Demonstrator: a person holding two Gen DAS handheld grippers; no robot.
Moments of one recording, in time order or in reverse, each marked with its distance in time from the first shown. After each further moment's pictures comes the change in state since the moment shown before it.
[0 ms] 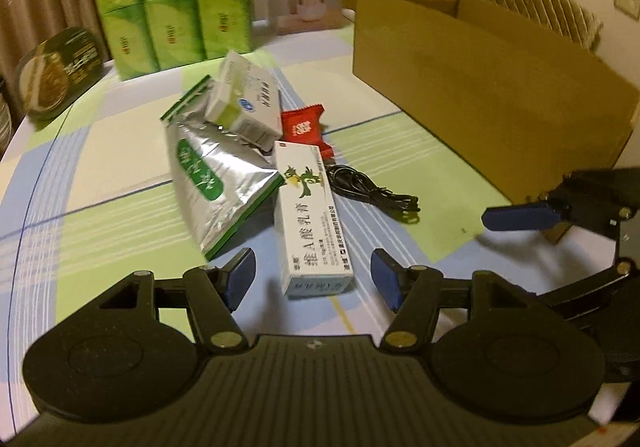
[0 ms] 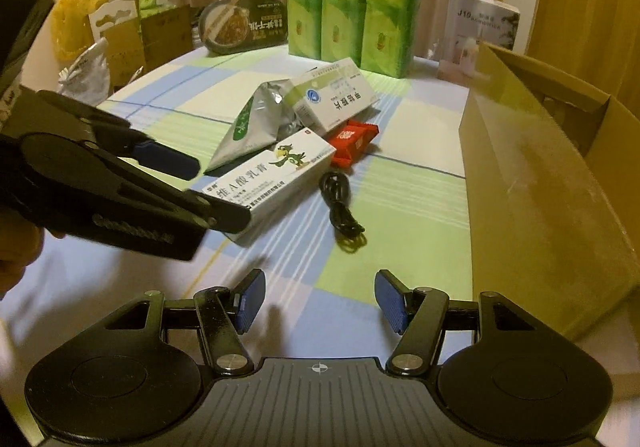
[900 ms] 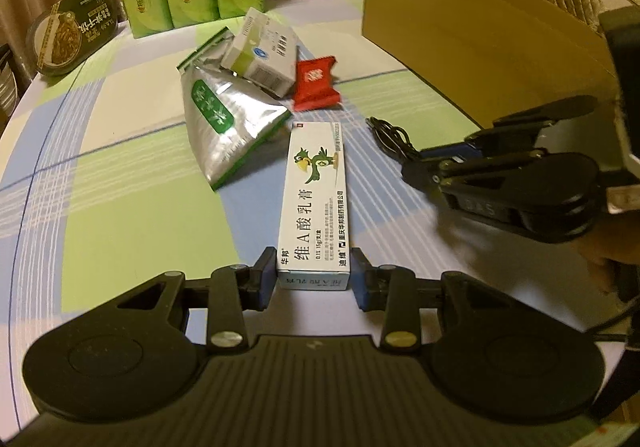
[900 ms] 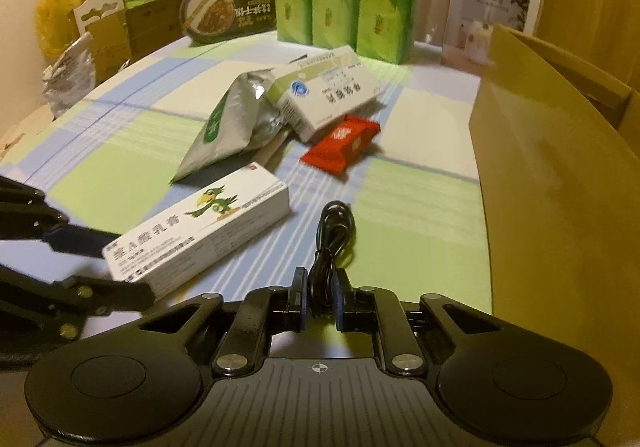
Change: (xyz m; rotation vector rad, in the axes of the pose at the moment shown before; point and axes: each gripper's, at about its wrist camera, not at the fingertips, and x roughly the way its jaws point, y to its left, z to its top) left arm -0.025 0.004 -0.032 -0.050 0.087 -0.001; right arm 0.033 -0.010 0.016 0.019 0.052 -0.003
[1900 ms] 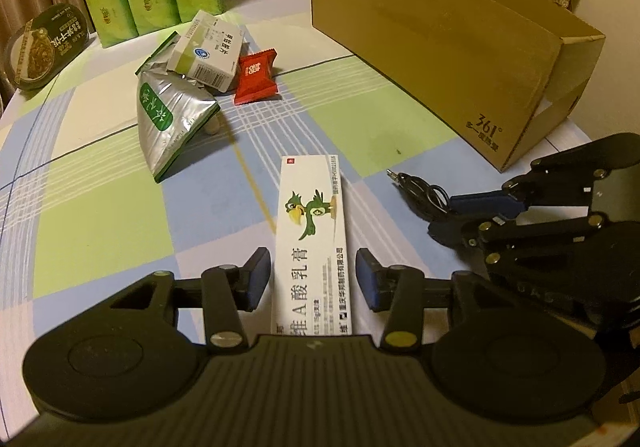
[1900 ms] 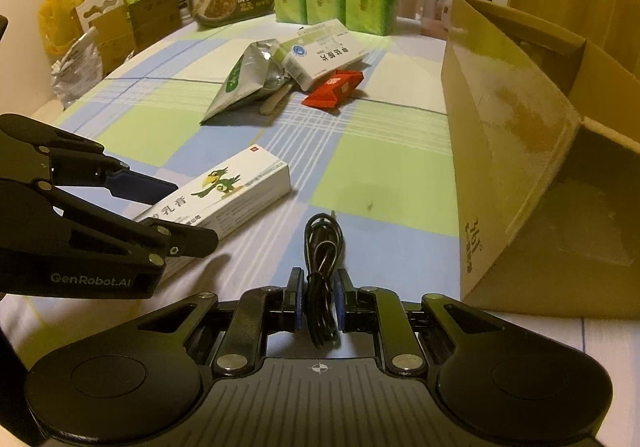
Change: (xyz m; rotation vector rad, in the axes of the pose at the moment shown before) left arm -0.005 -0.046 -0.006 0.061 0.013 -0.022; right arm -0.057 0.005 -0.053 0.050 0.032 0.001
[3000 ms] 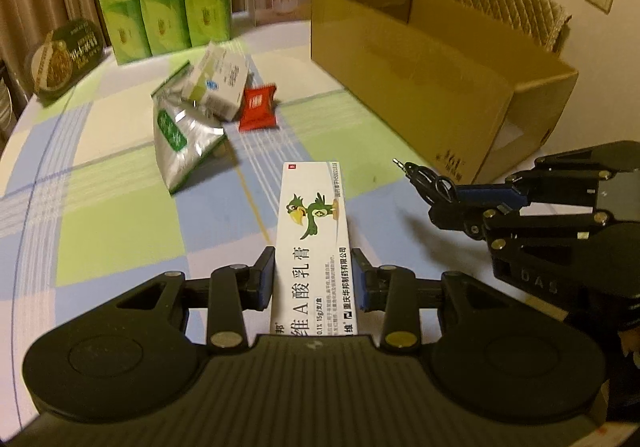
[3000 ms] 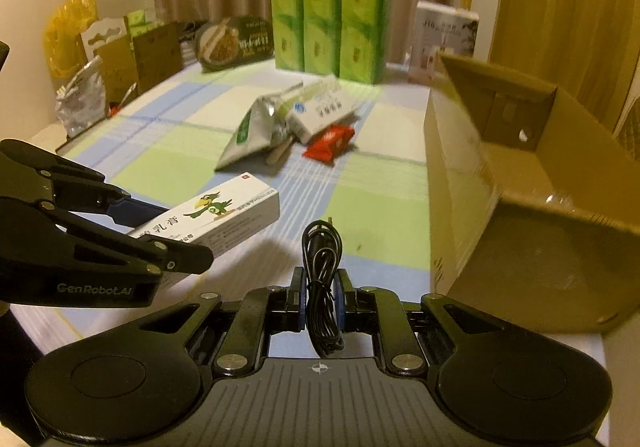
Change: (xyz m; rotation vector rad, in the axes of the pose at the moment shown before) left arm -0.055 -0.011 0.006 -0.043 -0.073 -0.003; right arm -0.063 0.014 0.011 -0.010 -0.121 -0.034
